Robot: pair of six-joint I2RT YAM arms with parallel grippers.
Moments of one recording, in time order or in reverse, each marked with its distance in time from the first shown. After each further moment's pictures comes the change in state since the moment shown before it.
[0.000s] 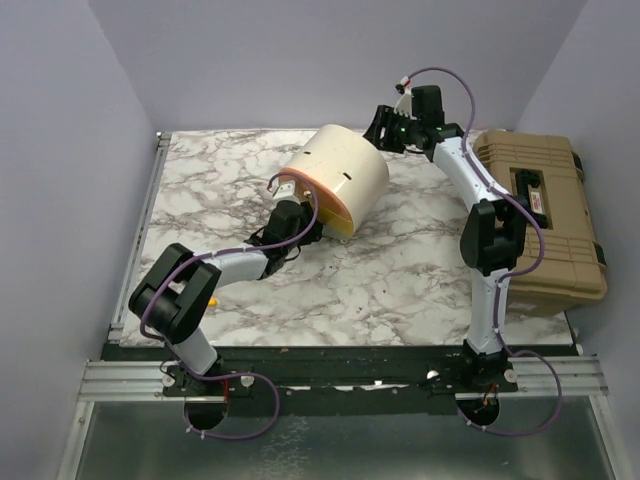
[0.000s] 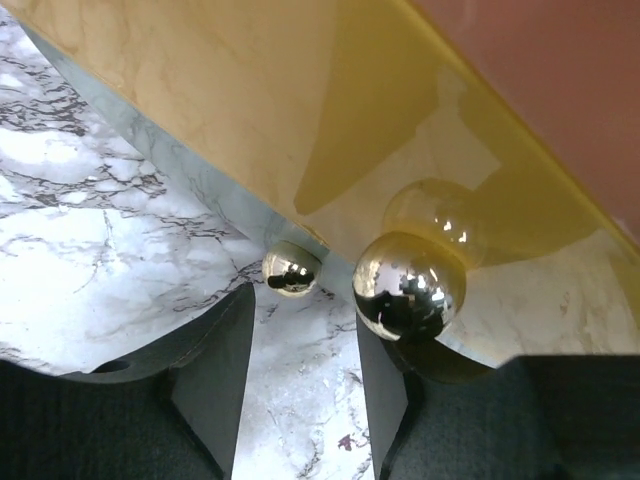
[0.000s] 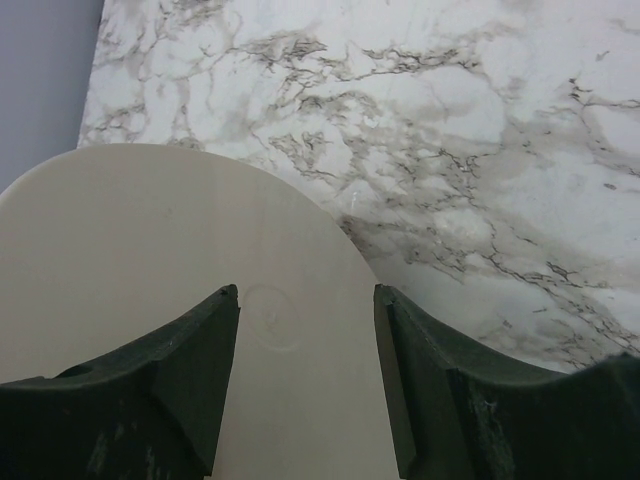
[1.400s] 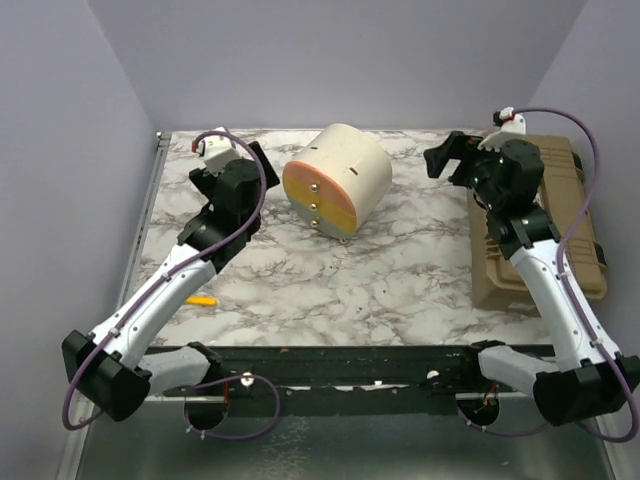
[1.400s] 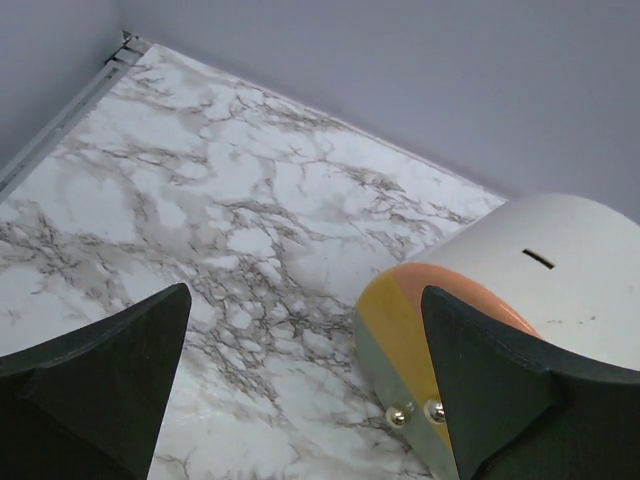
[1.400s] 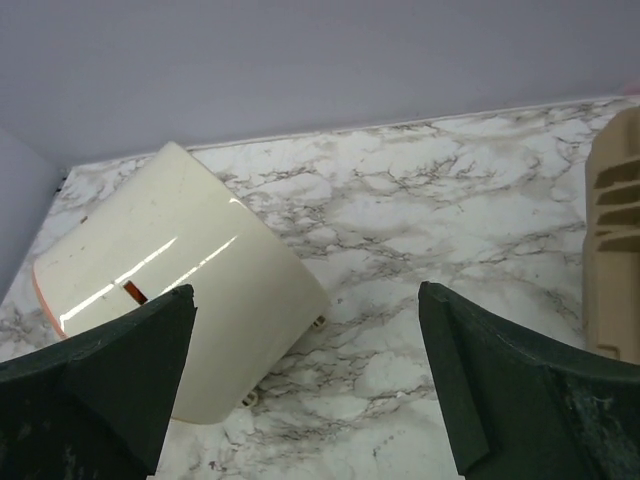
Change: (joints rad) left arm 0.024 -0.497 0.345 -0.610 -0.614 0.147; right arm -0.058 -1.013 -0.820 0.227 0.447 -0.080
